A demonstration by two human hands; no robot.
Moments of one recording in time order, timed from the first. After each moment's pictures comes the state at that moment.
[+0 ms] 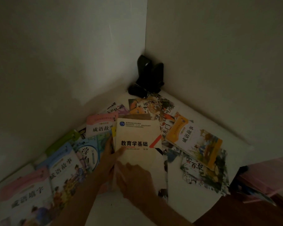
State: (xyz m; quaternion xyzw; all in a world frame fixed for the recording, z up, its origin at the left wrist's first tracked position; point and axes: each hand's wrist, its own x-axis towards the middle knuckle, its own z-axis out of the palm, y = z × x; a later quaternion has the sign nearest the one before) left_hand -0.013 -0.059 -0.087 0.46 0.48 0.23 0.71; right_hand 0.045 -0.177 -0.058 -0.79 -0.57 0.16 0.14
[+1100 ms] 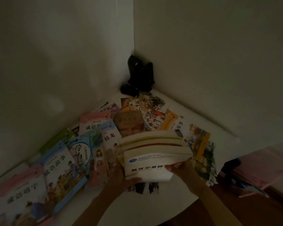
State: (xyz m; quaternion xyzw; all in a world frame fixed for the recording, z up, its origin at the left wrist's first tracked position) left_hand -0.025 -0.151 -0.102 0.67 0.40 0.10 0.62; right_hand 0.185 -0.286 -0.089 -0.69 -0.23 0.46 0.50
